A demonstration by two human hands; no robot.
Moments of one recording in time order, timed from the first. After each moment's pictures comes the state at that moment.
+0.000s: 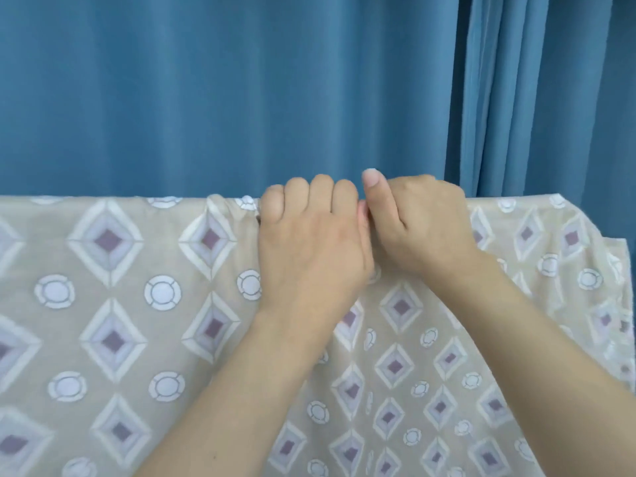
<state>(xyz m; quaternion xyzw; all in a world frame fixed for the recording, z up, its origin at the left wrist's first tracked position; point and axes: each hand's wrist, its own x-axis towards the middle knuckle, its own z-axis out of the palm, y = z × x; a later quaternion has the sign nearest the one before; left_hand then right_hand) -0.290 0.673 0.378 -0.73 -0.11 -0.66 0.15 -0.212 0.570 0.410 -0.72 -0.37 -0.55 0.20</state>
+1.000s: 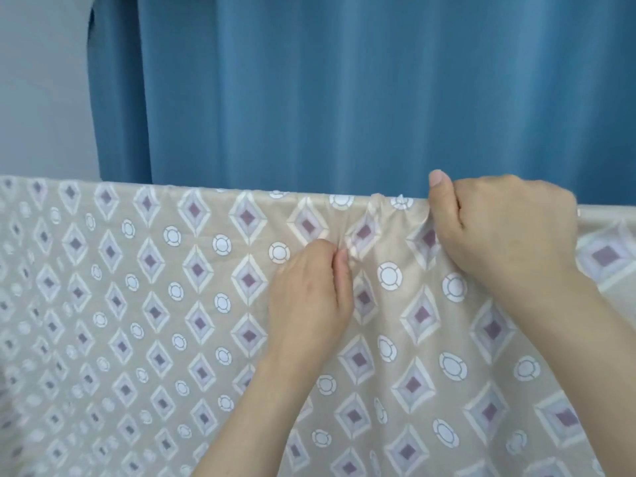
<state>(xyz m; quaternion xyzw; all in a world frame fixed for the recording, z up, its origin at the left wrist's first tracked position) -0.384 0.763 0.317 -0.74 -0.24 -0.63 0.04 -0.250 0.649 0.411 -0.69 -0.36 -0.58 0.25</state>
